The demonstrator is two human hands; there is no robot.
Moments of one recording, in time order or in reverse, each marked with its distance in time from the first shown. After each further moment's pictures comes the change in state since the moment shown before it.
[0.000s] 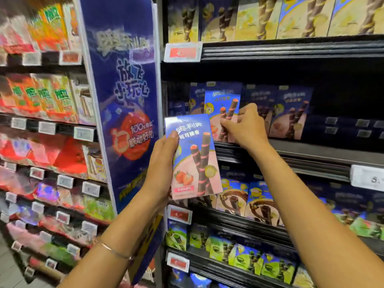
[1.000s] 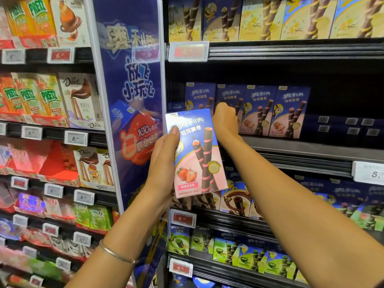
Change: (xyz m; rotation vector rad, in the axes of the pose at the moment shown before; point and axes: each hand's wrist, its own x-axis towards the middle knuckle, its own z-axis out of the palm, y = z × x) left_hand 0.013 0.007 -0.017 -0.068 -0.061 -0.078; right_hand 0.028 -0.030 0.070 -0.275 0.073 -0.057
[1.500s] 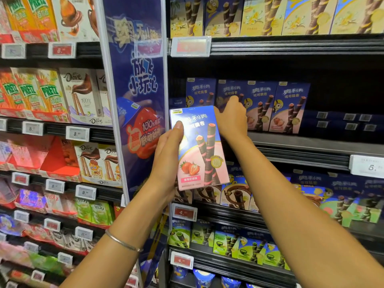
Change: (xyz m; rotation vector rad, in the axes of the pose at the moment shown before) left_hand -0.001 0.000 -0.001 -0.013 -0.003 -0.058; right_hand -0.022 0.002 -0.019 0.090 0.051 0.050
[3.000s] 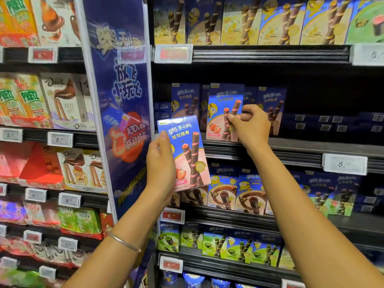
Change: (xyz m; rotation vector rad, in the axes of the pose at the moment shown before) left_hand 0.005 -0.017 0.018 0.263 0.181 0.255; right_hand -0.011 0.049 -0.066 0.299 0.194 0.100
